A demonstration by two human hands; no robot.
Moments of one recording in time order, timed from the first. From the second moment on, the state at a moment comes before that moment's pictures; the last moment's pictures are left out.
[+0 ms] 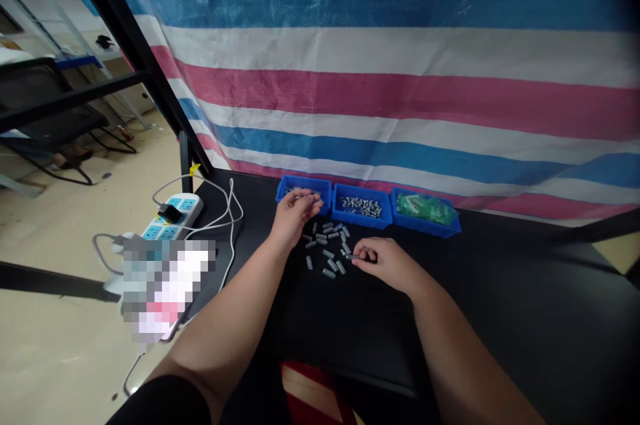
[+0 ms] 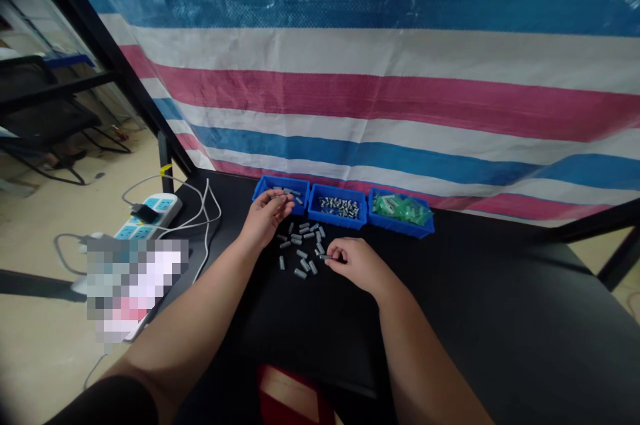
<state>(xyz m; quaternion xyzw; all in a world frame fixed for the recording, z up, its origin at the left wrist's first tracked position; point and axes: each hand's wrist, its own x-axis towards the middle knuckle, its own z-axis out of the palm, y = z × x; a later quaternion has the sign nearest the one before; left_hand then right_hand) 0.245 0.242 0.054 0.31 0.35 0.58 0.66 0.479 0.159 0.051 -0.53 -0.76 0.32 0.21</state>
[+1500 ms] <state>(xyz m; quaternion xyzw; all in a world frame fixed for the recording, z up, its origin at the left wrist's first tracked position) 0.252 0.233 0.053 0.36 0.33 0.54 0.69 0.464 0.154 0.048 -0.46 -0.79 0.30 0.27</state>
